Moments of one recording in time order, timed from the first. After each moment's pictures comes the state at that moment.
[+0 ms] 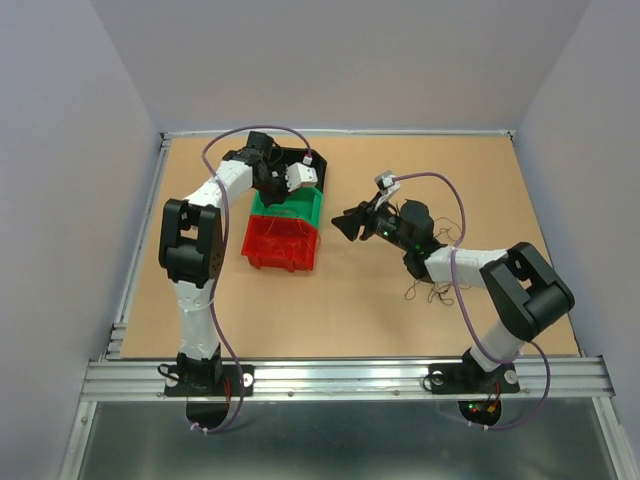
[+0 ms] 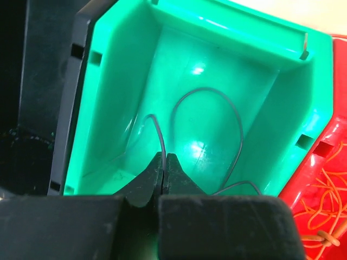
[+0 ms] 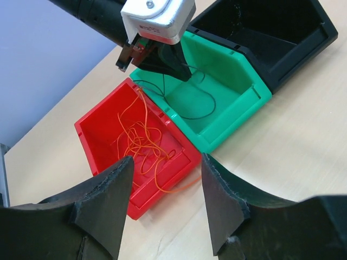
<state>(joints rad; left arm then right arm) -0.26 2.05 1.65 -0.69 0.41 1.04 0.55 1.62 0.70 0.88 -0.36 0.40</state>
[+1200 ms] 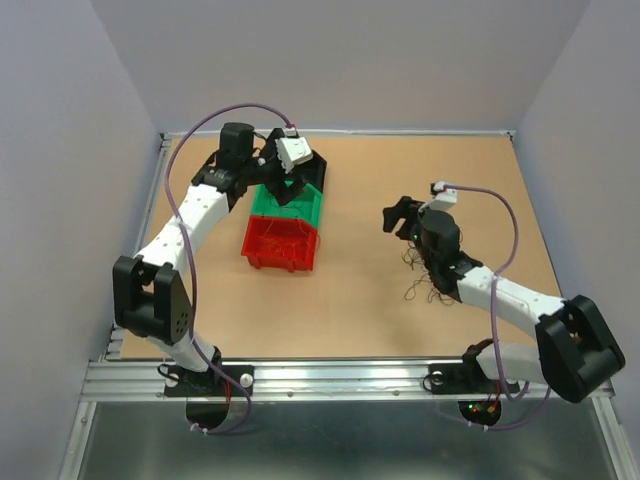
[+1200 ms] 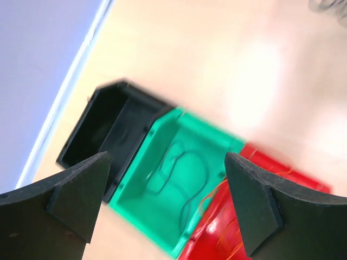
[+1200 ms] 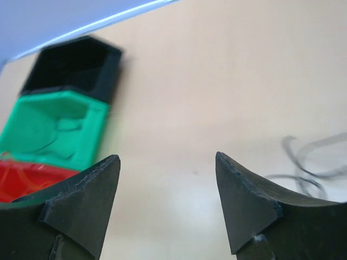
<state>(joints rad) -0.28 1.62 1.42 -0.40 0.61 0.70 0.52 1.28 0.60 0.48 0.31 0.48</state>
